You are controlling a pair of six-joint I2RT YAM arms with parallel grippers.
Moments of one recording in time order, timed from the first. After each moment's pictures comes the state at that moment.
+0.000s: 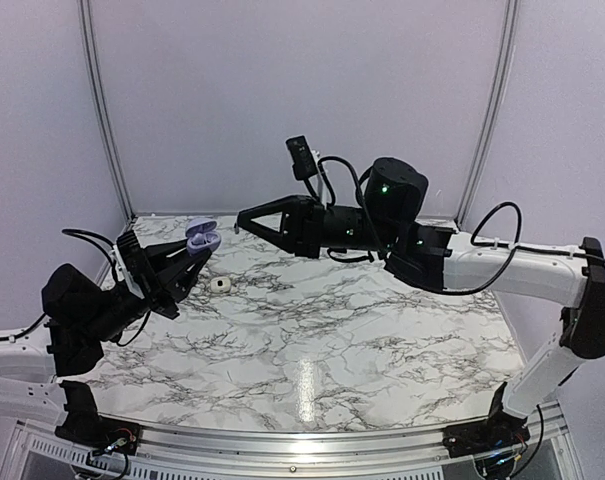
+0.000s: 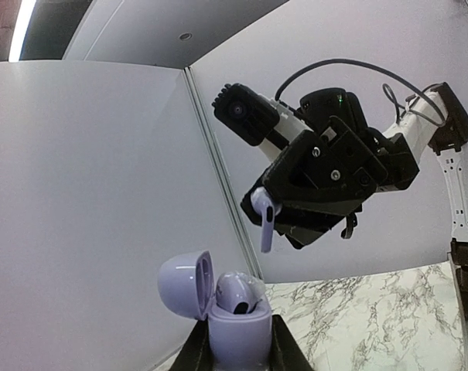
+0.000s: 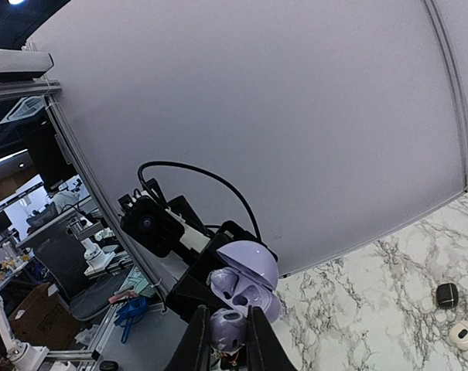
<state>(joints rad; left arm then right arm) -0.96 0.84 0.41 0.81 0.08 0.30 1.00 1.55 1.29 0.44 -0.60 0.53</state>
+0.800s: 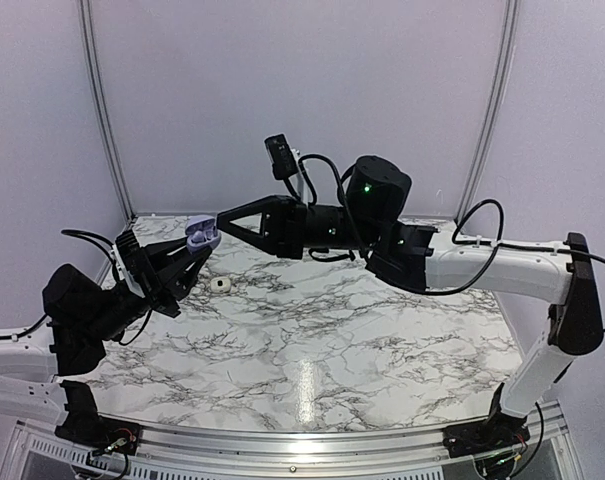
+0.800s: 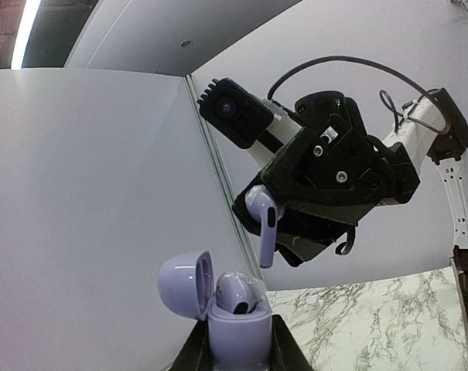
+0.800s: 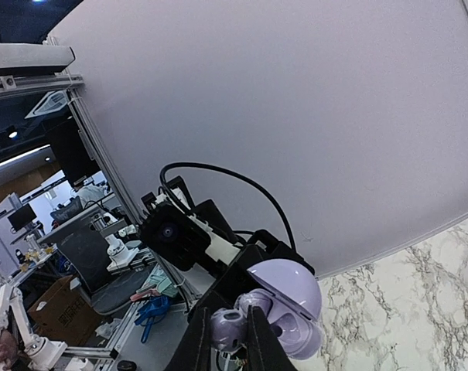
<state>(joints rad) -0.96 0.87 0.41 0.87 0.09 0.31 1.05 1.65 1.37 0.50 -0.65 0.58</state>
